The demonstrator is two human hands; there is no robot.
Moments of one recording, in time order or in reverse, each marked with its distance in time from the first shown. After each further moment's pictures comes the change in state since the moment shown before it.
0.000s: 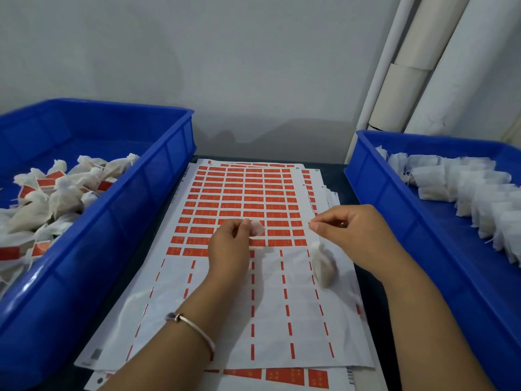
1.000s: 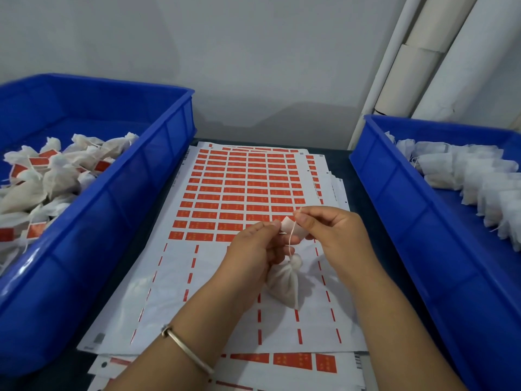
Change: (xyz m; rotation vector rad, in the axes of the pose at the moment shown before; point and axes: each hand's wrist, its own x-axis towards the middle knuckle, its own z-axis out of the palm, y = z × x) left_hand -0.039 0.011 -0.016 -0.327 -0.485 -0.231; right_hand -0.014 0.003 0.052 0.395 0.114 0.065
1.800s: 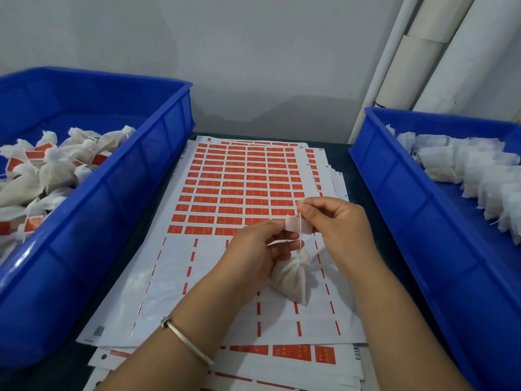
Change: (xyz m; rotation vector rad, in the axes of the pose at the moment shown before) left_hand -0.005 0.004 0.004 -0.115 -0.057 -0.074; right_hand 0.001 0.001 -0.001 -0.046 0.058 -0.012
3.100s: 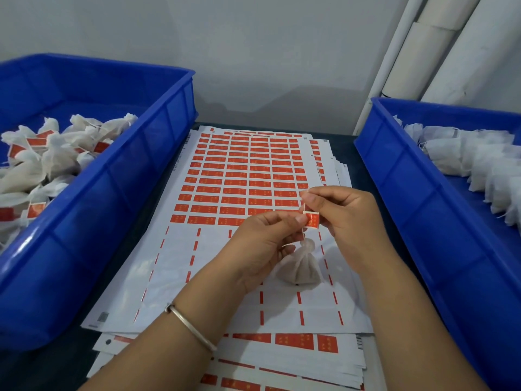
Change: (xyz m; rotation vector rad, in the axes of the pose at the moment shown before) left_hand -0.001 -0.004 -0.006 0.144 -0.133 0.088; right_hand -0.005 -0.010 -0.004 0.112 -0.081 -0.008
